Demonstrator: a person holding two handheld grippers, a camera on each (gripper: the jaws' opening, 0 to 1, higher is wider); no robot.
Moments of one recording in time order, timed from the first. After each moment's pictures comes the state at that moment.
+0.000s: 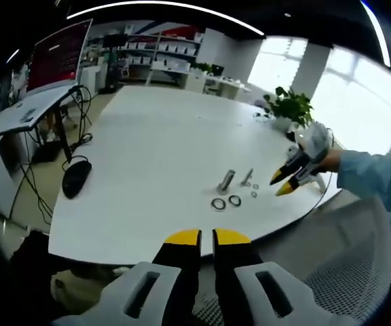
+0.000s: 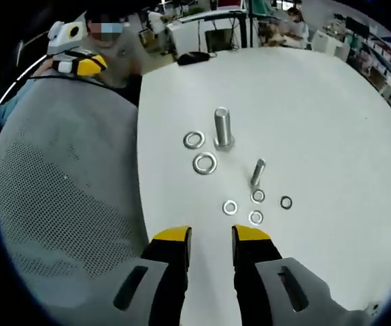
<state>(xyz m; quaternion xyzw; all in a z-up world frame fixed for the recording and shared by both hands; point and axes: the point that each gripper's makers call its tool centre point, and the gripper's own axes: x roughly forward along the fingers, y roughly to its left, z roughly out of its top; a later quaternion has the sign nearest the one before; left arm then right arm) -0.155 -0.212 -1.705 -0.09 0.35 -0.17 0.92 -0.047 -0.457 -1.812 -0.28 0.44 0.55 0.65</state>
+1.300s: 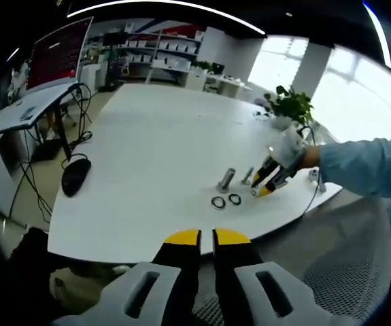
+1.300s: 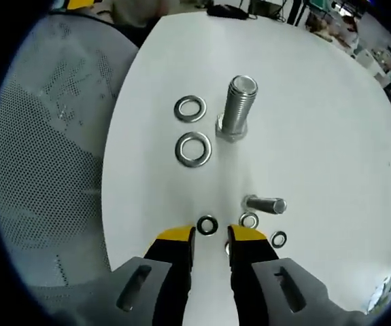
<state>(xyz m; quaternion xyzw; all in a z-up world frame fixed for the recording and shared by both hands) -0.155 -0.212 -1.707 -0.09 0.36 -0.17 0.91 -0.023 -0.439 -1.855 -0.45 0.44 0.55 0.55</state>
